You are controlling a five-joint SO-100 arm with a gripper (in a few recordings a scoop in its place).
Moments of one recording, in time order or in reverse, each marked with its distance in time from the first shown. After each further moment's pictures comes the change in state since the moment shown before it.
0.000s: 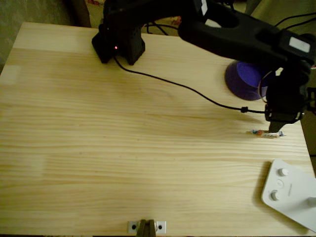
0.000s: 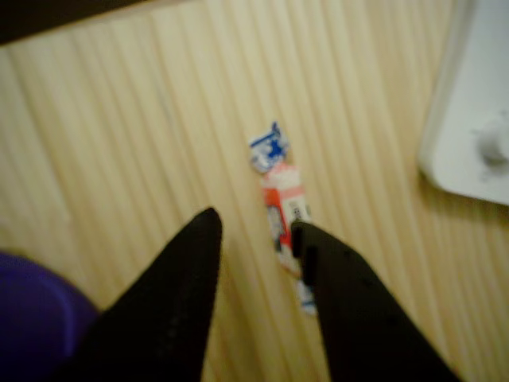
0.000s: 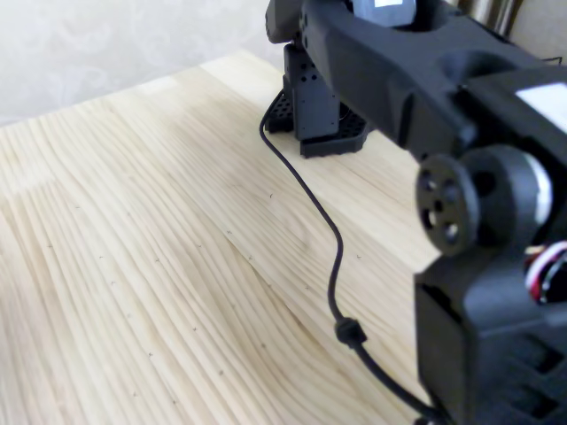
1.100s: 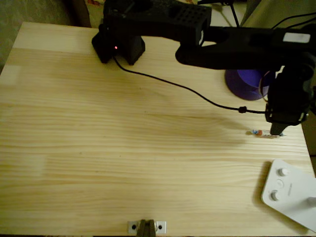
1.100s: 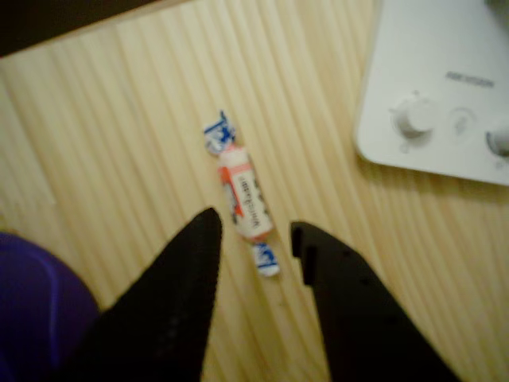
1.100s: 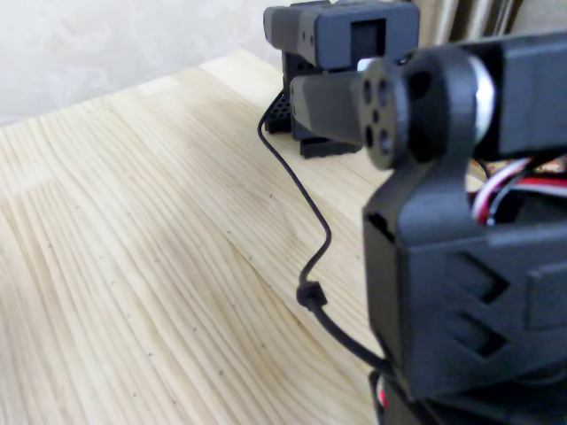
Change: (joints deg) arm 2.9 -16.3 -37.0 19.9 -0.4
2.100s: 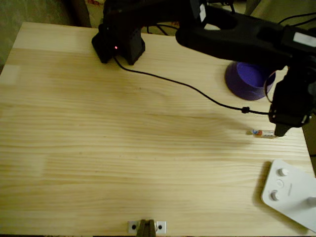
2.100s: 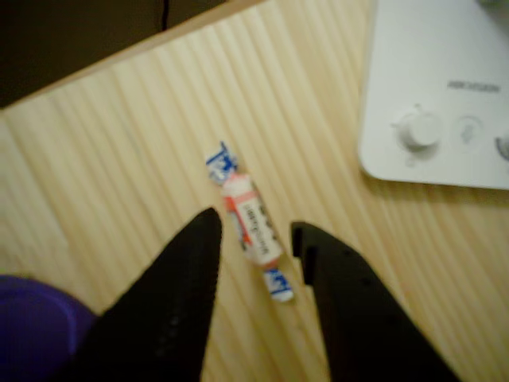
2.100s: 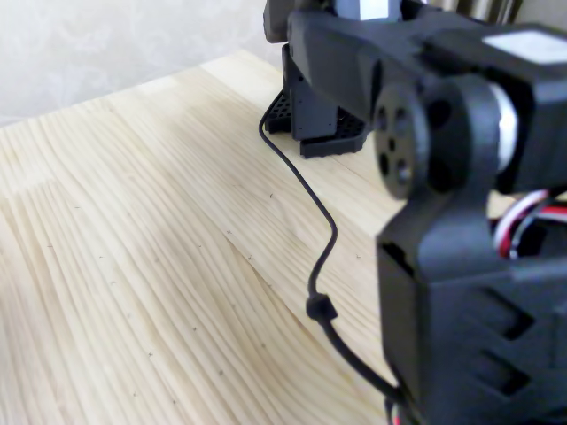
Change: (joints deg) arm -1.1 15.1 30.7 -16.2 5.4
